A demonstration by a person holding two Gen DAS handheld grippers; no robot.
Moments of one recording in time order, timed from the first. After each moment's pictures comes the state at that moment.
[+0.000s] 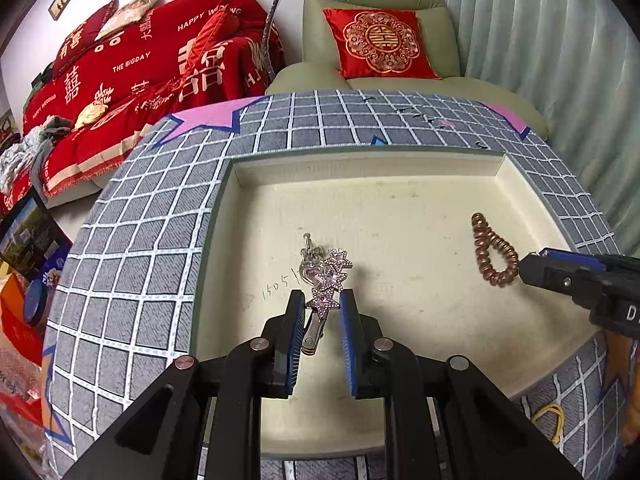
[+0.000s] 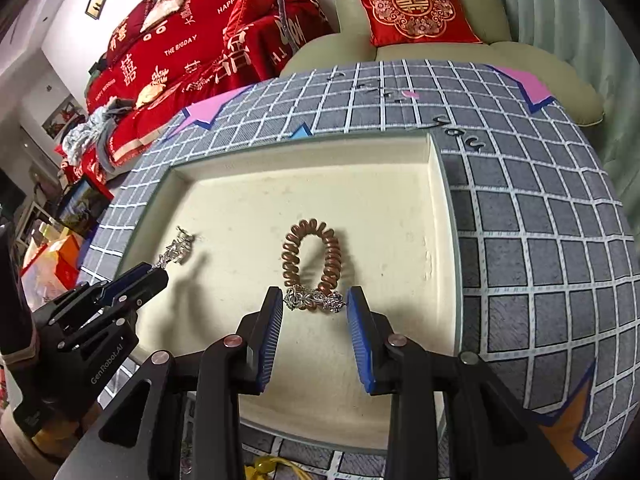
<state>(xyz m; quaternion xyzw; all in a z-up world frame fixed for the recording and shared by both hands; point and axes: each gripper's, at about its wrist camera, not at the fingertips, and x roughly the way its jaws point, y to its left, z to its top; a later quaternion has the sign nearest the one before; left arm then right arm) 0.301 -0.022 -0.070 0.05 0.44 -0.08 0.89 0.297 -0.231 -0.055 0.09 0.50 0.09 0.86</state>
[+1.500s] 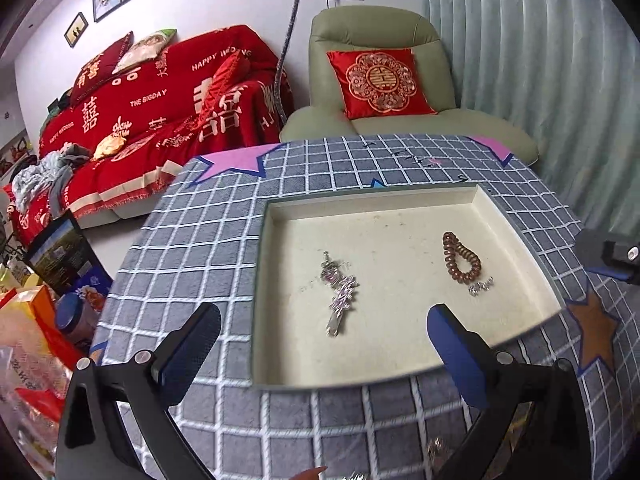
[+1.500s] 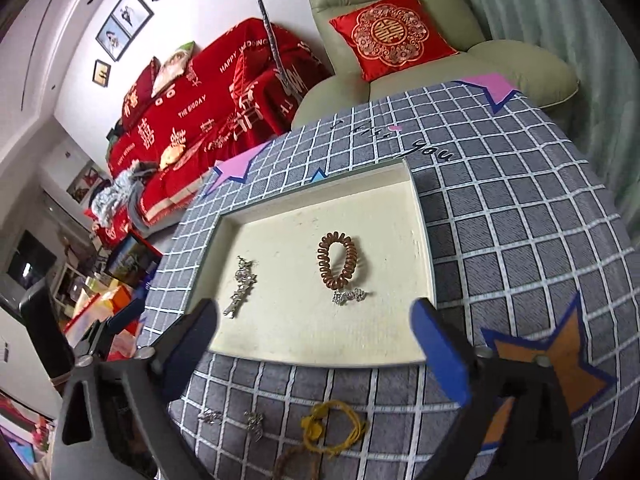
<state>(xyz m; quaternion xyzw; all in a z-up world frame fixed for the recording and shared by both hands) 0.237 0.000 -0.012 0.06 0.37 -0.08 0.92 0.226 -0.258 0.003 0.20 0.42 0.10 0.88</state>
